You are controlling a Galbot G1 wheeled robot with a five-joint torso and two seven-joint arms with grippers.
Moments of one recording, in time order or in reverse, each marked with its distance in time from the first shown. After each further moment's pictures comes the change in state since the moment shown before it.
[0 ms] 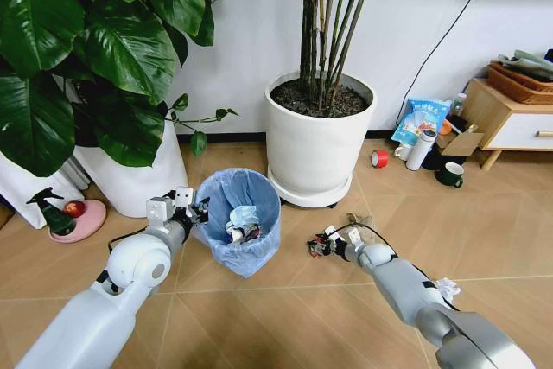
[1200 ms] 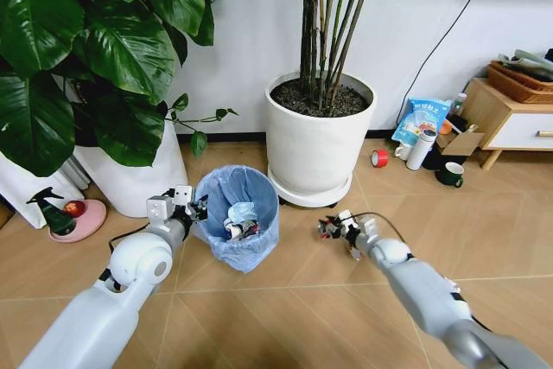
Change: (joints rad) left arm -0.007 -0.030 0.003 0.034 0.037 -0.007 -0.004; right arm -0.175 -0.207 0.088 0.518 0.230 -0.064 0.161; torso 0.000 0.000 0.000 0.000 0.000
